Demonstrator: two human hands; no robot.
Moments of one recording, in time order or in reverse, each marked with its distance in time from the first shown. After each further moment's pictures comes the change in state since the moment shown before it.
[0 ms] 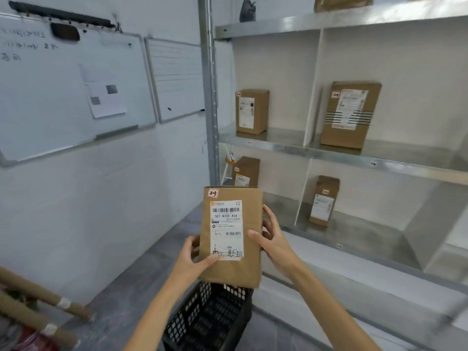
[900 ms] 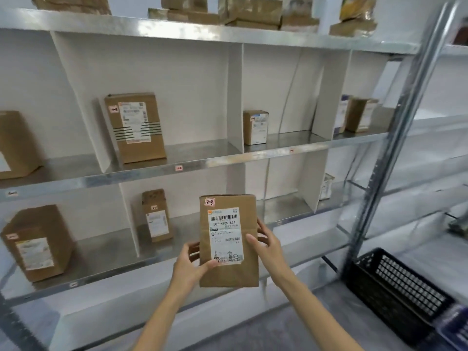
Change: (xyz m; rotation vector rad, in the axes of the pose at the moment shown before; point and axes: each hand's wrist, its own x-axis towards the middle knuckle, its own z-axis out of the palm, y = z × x) left_hand 0.030 0.076 0.314 0.073 -0.680 0.169; right_hand -0.175 -0.017 -0.224 -0.248 1.069 -0.051
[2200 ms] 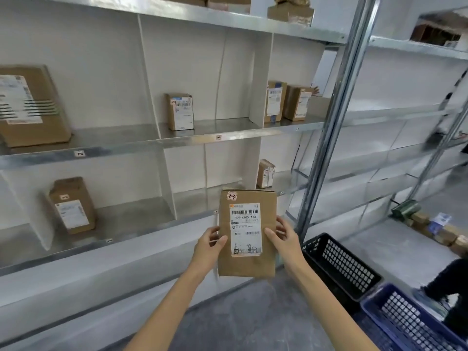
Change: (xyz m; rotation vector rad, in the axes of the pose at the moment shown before) left_hand -0.021 0.075 0.293 -0.055 -0.199 -0.025; right_hand -0.014 0.026 -0.303 -0.034 0.192 0.075
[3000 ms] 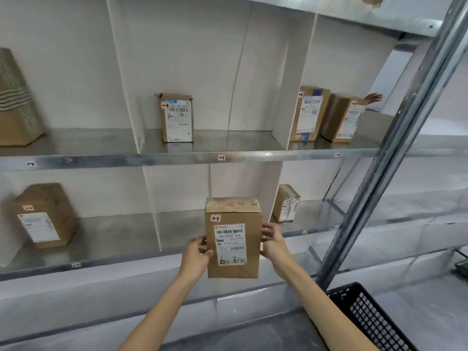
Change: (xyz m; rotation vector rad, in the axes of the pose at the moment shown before) left_hand 0.247 -0.026 0.043 0.192 0.255 -0.099; right_hand 0.286 0.040 0.024 0.021 -0.229 0.252
